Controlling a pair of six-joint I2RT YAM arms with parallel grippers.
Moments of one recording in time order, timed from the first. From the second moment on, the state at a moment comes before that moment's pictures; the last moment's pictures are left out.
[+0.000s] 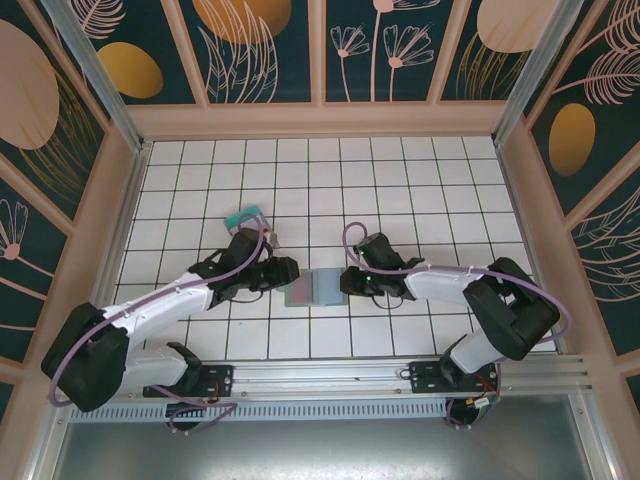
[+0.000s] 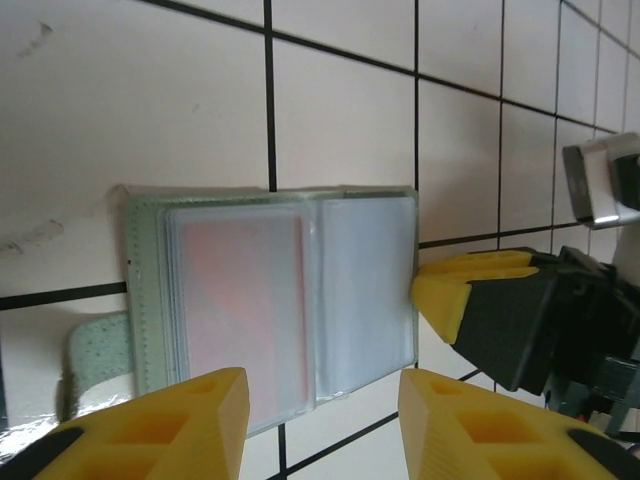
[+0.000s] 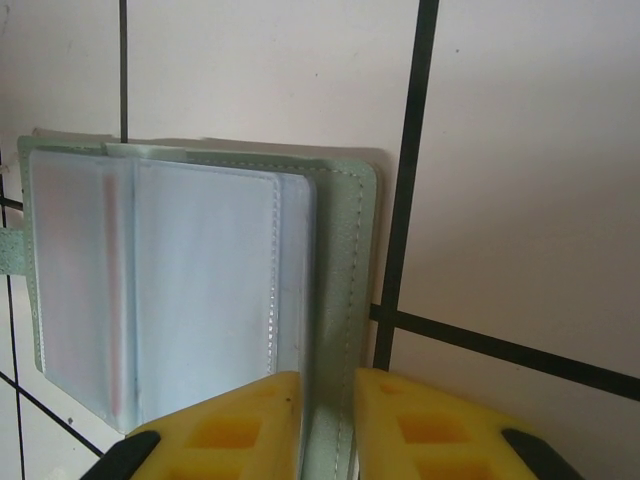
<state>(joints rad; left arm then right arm) -0.66 1.26 0.61 -0.17 0.28 -0.90 0.72 1.51 0.59 -0.05 -0.27 0.70</state>
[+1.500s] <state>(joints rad) -0.71 1.48 0.62 -0.04 0.39 -0.90 0.72 1.52 0.57 -0.01 -0.26 0.73</state>
